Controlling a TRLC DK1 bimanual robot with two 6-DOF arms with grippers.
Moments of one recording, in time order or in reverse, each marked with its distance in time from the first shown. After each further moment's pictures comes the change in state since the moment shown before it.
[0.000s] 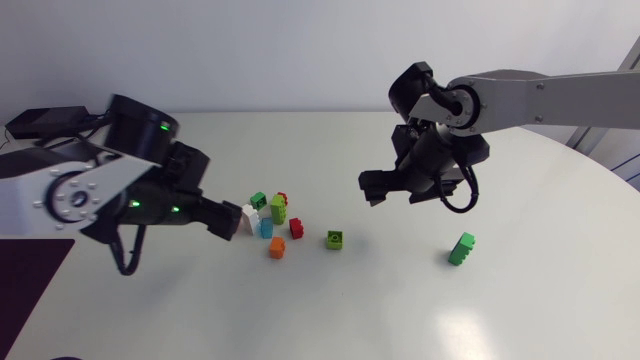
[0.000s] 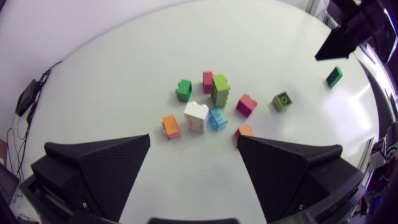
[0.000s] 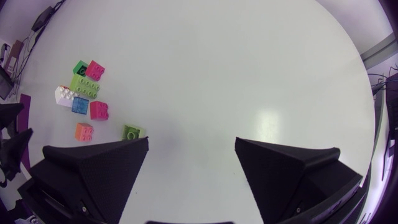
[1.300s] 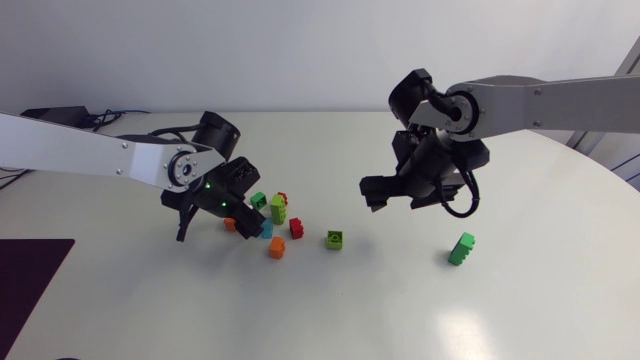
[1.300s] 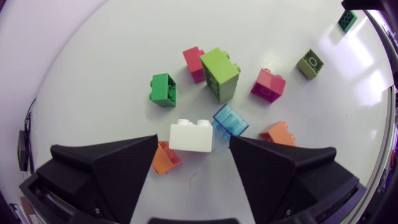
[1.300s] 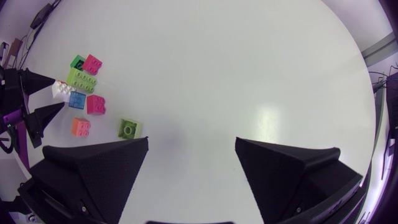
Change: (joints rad) left arm 0.023 0.438 0.248 0.010 0.023 0.308; right arm -0.002 0.000 -0.022 -0.003 -0.004 -0.001
